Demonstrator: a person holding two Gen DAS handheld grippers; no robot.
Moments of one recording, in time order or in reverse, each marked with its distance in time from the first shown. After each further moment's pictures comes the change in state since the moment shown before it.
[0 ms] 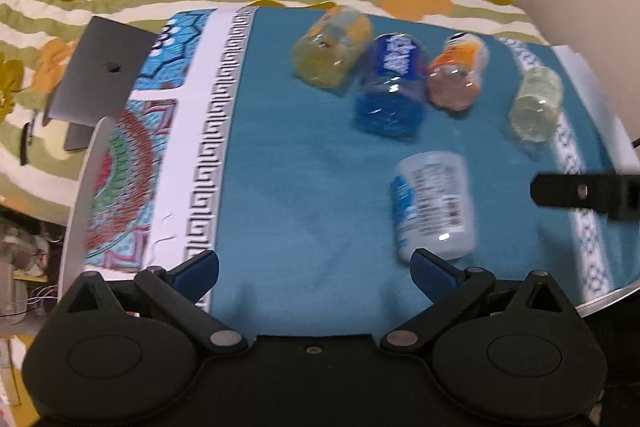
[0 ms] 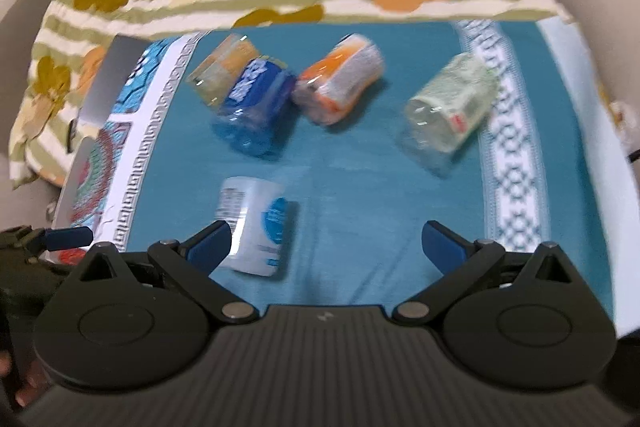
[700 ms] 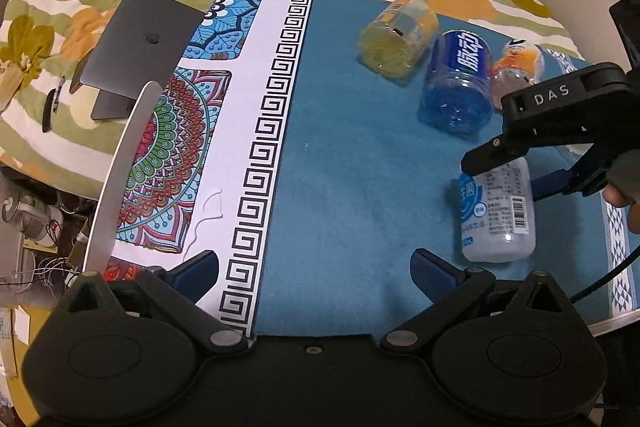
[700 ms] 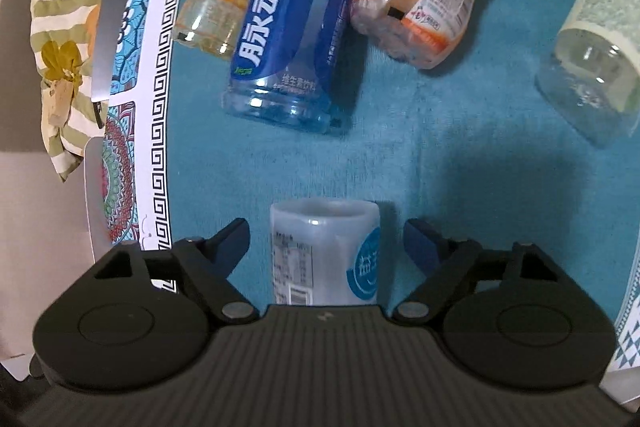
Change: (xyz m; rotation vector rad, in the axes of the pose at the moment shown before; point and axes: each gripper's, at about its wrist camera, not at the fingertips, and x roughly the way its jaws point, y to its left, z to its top) left arm 0.010 0.039 -0.009 -0.090 0.019 0.042; right arm 0.127 0.012 0.059 0.178 0.404 0.185
